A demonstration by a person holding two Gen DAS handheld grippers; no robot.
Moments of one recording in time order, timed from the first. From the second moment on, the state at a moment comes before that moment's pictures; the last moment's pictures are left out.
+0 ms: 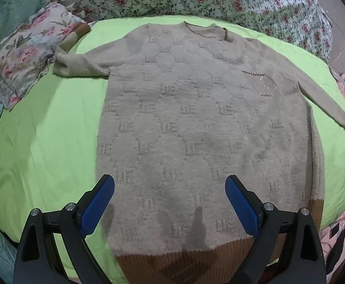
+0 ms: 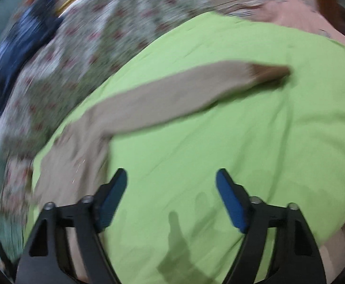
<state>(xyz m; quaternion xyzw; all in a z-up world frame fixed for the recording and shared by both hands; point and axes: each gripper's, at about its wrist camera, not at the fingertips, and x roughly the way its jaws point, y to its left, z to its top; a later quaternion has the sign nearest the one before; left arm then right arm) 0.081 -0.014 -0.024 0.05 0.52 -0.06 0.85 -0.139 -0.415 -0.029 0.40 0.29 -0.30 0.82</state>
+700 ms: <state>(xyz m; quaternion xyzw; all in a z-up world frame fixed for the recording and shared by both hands) 0.114 -0.050 -0.050 0.05 0.54 -0.09 0.84 0.001 -0.482 -0.005 0.37 0.25 -0.25 0.86</state>
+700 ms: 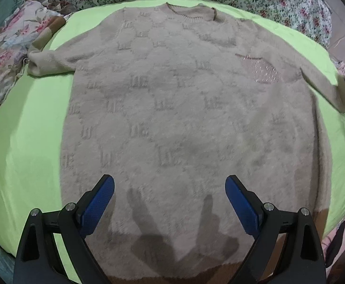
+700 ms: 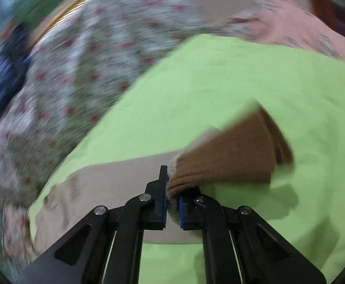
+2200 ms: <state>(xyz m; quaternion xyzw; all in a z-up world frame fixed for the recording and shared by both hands) 0.327 -0.007 -0.066 -0.13 0.47 -0.14 0.86 0.134 -0.315 -0.006 0.40 0.34 0.03 0.85</state>
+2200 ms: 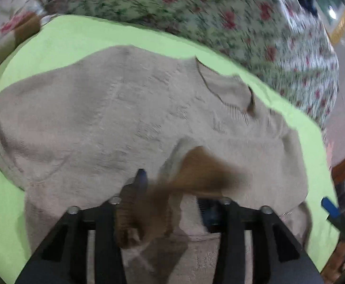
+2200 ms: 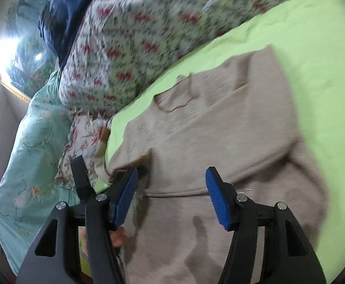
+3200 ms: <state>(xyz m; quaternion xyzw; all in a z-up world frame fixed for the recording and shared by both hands) 0.317 0.010 -0.043 -0.13 0.39 -0.21 0.89 0.229 -0.412 -0.040 0.23 0.43 -0.13 0.86</state>
